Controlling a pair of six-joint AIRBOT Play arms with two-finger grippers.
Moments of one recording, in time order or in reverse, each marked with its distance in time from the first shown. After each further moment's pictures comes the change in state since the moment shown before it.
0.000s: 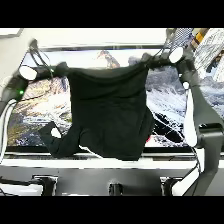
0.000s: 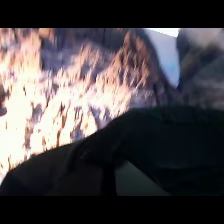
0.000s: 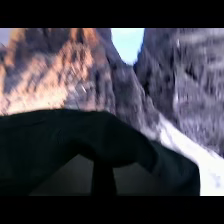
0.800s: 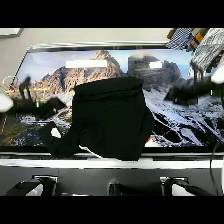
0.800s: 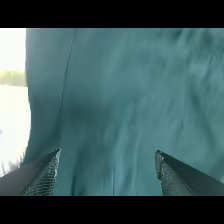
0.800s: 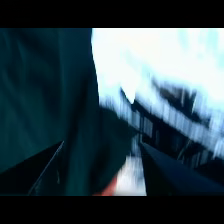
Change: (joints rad) left arm 0.061 0.586 -0.565 0.010 -0.460 -0.206; right arm -0.254 0.619 -0.729 -0.006 0.436 -0.166
